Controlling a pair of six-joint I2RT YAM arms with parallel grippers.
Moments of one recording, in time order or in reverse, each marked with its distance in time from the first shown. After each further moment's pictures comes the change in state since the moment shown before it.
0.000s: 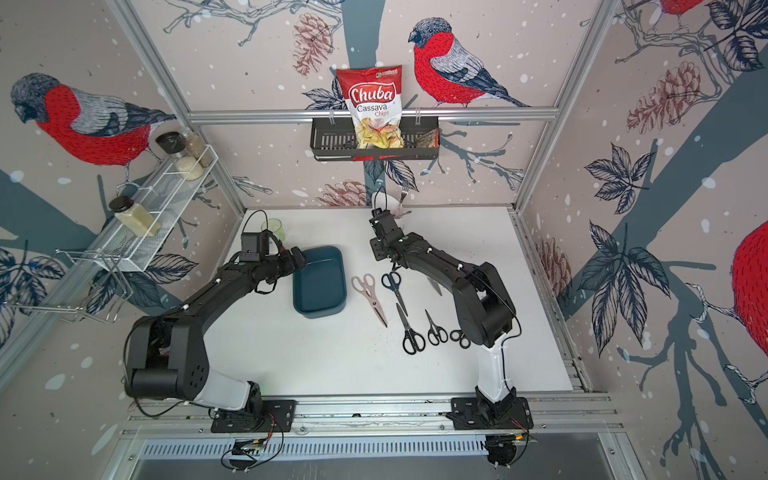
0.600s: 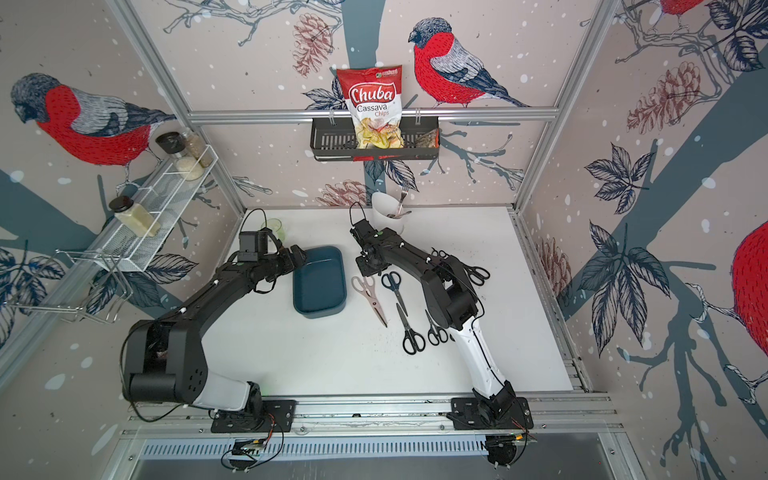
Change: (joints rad) left arm 0.000 -0.017 0.003 0.007 0.008 0.000; right arm 0.050 0.278 0.336 -0.411 -0.156 0.052
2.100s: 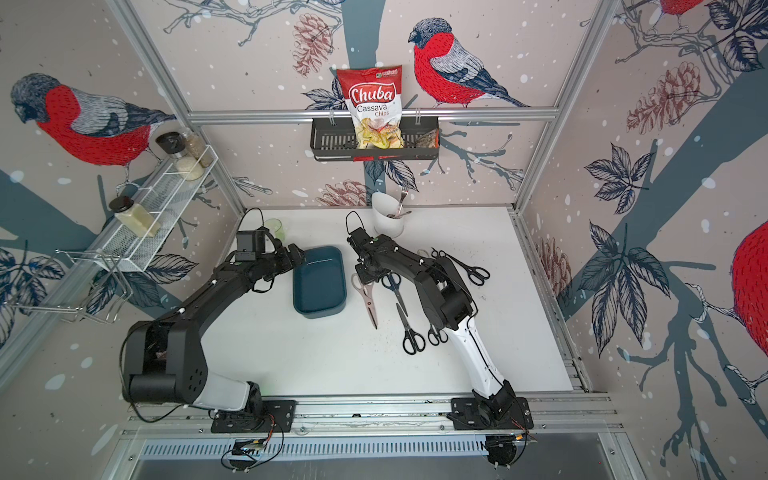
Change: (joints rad) left arm 0.016 -0.002 0.007 -0.001 -0.003 0.001; right arm 0.019 0.030 -0.050 0.031 0.044 0.039
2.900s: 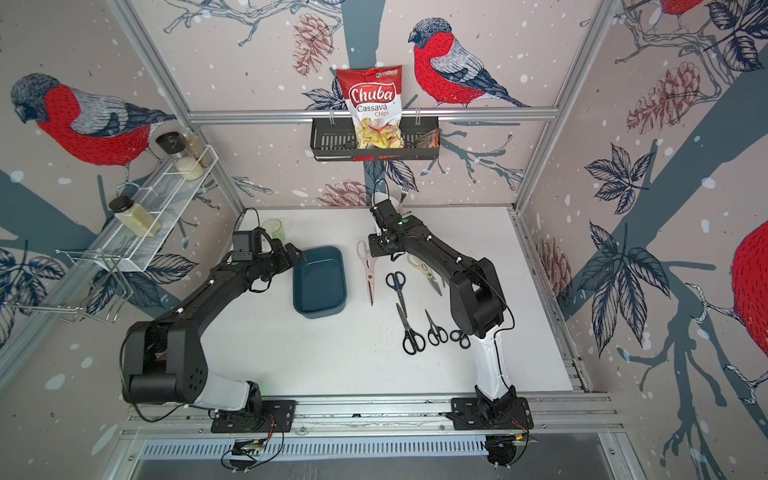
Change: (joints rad) left arm 0.038 0.000 0.000 0.000 0.023 -0.010; right arm -0.103 -0.268 -0.061 0.118 -0.128 0.113
